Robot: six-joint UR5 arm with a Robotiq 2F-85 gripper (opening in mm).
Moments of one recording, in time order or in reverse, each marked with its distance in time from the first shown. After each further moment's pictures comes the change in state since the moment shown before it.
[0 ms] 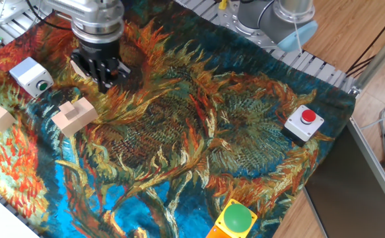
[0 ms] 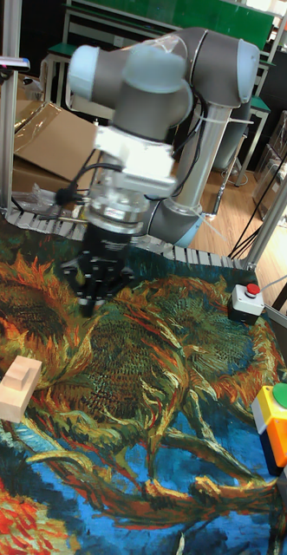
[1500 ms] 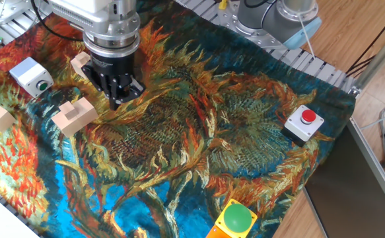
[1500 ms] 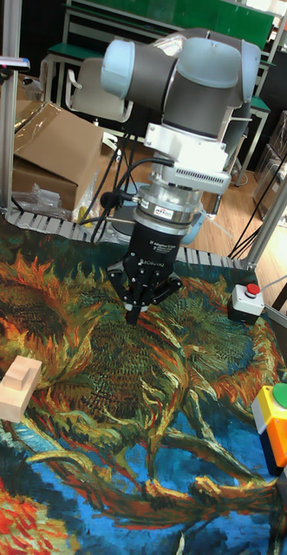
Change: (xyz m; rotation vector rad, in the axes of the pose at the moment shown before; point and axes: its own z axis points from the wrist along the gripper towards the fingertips) arm -0.053 0.052 -0.027 0.000 -0.046 0.086
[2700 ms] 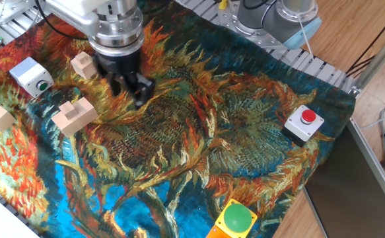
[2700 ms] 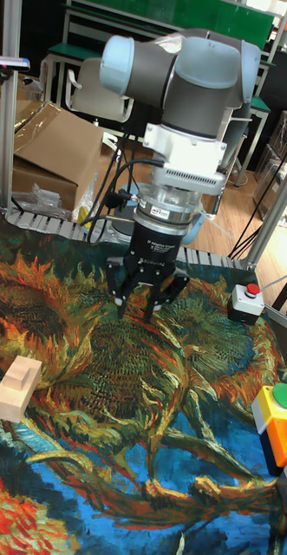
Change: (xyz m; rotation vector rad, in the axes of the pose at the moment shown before) arm 0.003 0.016 -0.001 -0.038 0.031 0.167
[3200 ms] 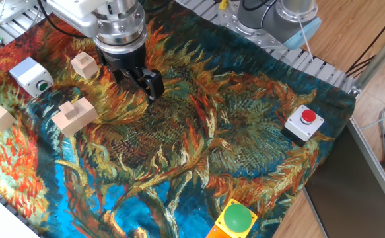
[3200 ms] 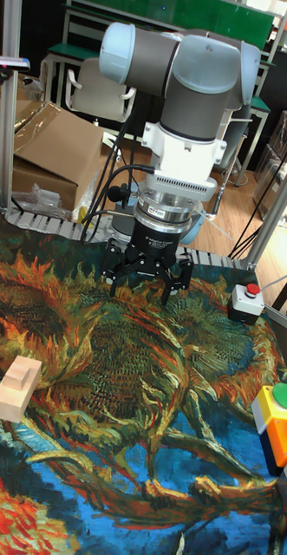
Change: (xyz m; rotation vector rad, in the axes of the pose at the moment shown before) arm 0.046 0.010 -0.006 -0.037 0.178 0.095
